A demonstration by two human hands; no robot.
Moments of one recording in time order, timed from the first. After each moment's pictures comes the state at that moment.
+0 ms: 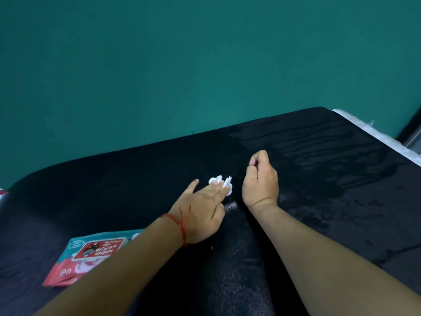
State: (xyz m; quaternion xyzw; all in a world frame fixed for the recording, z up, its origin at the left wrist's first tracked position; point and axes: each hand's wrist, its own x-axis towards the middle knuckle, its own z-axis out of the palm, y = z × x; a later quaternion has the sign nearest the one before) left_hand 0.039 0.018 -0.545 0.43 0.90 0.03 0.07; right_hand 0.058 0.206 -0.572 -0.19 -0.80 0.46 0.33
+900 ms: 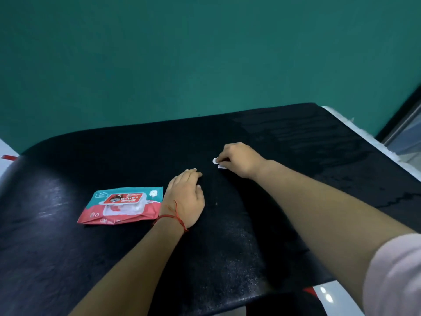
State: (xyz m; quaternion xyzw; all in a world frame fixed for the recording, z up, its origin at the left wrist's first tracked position) left_hand 0.096 -0.044 -0.582 0.22 0.94 0.24 -0.07; right_hand 0.062 0.190 -0.524 0.08 -0.98 0.16 -0.02
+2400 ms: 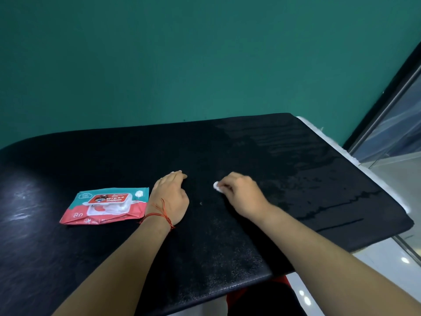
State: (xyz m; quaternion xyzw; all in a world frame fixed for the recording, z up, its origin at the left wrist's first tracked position) left_hand 0.098 -0.043 -0.579 0.19 0.95 0.25 -0.06; right_hand 0.174 0.187 -0.560 -0.01 -0.95 0.27 0.12
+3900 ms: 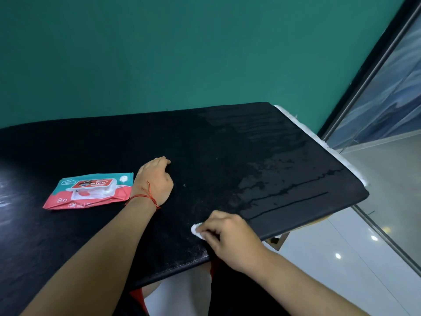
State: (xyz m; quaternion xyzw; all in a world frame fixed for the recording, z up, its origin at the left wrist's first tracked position) left_hand 0.101 -0.042 -0.575 0.20 0.95 0.24 -0.05; right_hand 0.330 0.121 -0.557 0.04 -0.94 0.32 0.07
